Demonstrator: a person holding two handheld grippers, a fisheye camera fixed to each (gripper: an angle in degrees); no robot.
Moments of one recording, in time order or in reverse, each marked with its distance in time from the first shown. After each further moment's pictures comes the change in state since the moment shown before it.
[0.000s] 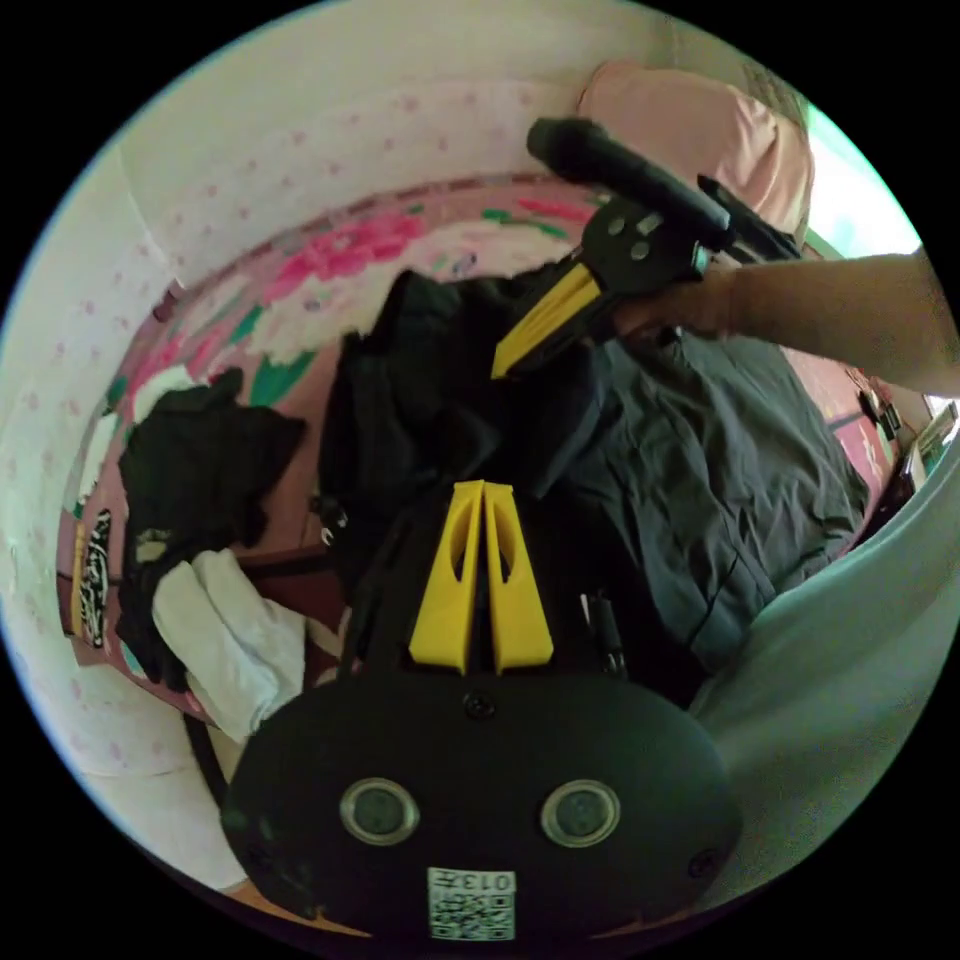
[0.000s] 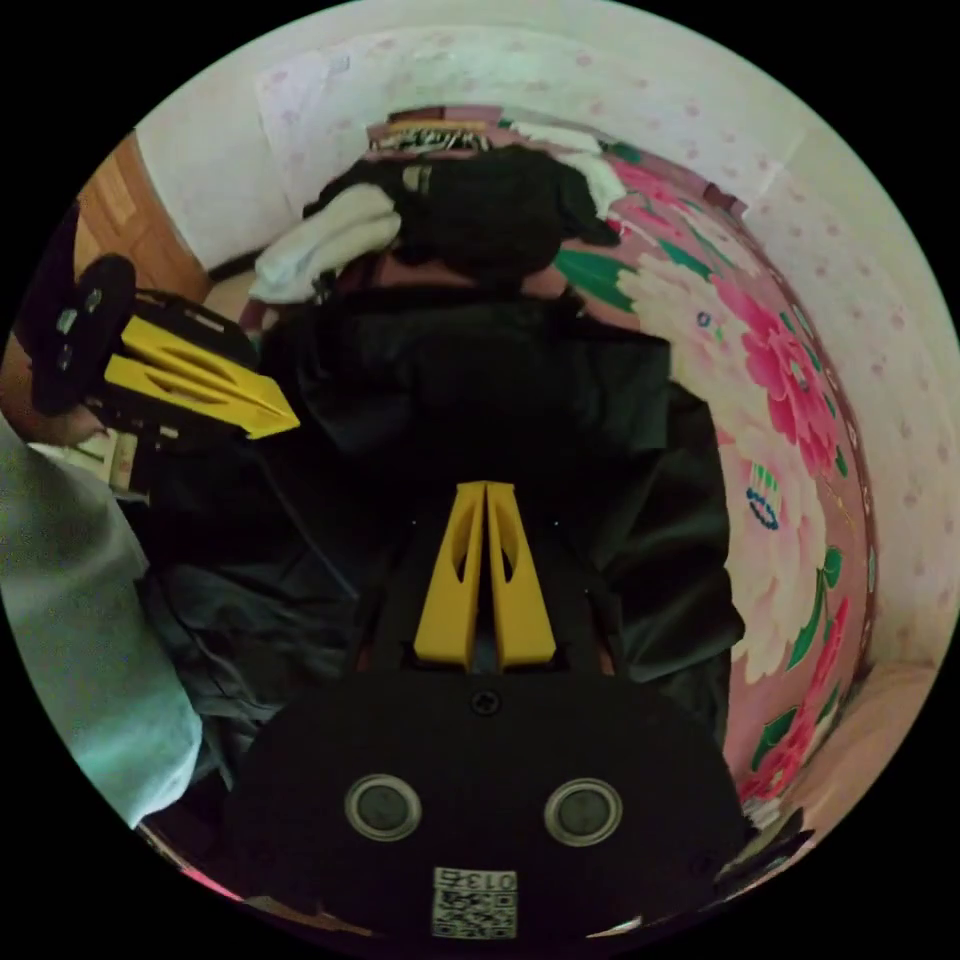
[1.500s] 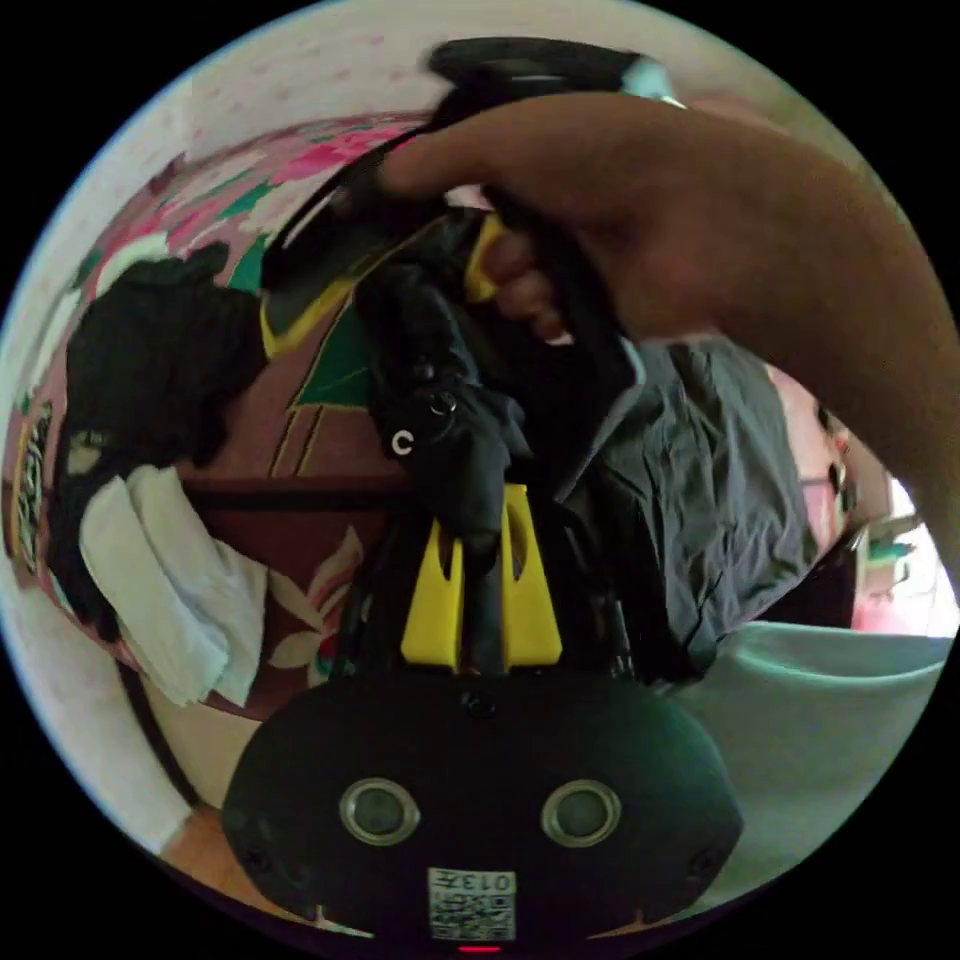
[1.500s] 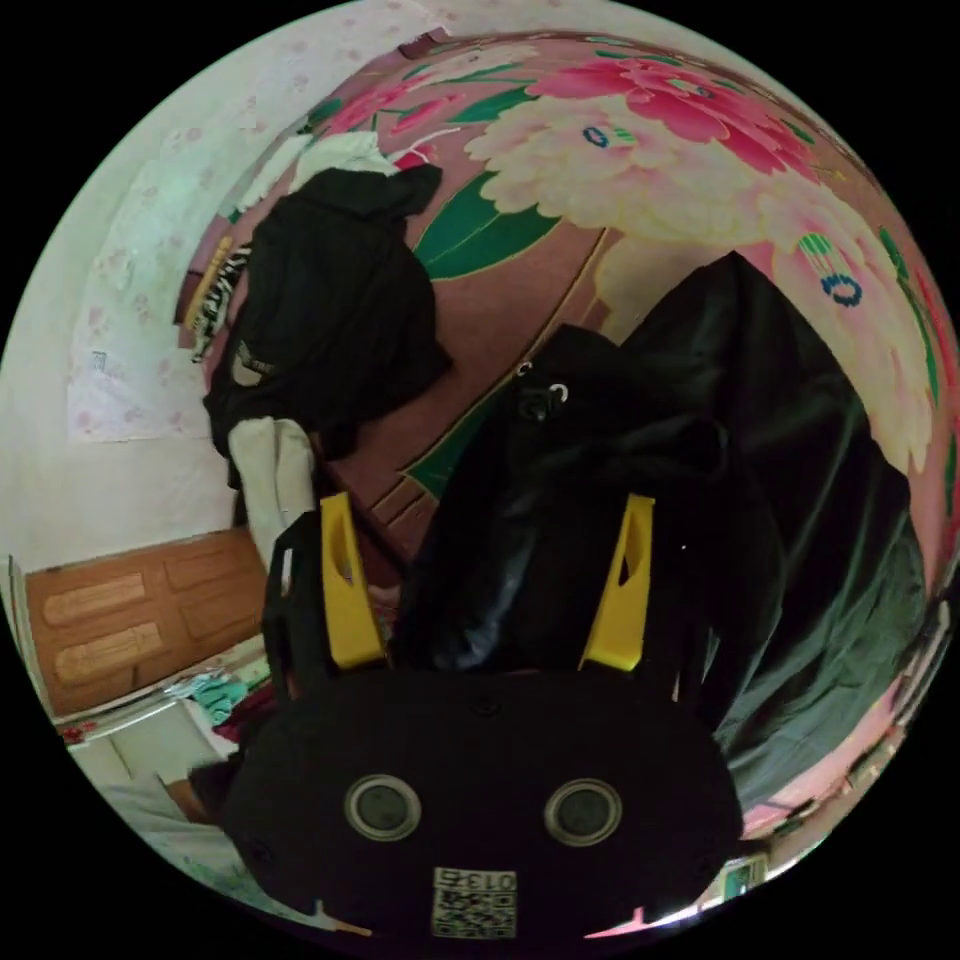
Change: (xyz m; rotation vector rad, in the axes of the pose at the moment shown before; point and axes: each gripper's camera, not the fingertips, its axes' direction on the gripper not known) left arm -0.065 0.022 -0.053 -0.259 0.175 -0.125; right arm 0.082 -0.109 0.222 -0.277 -0.268 0.815
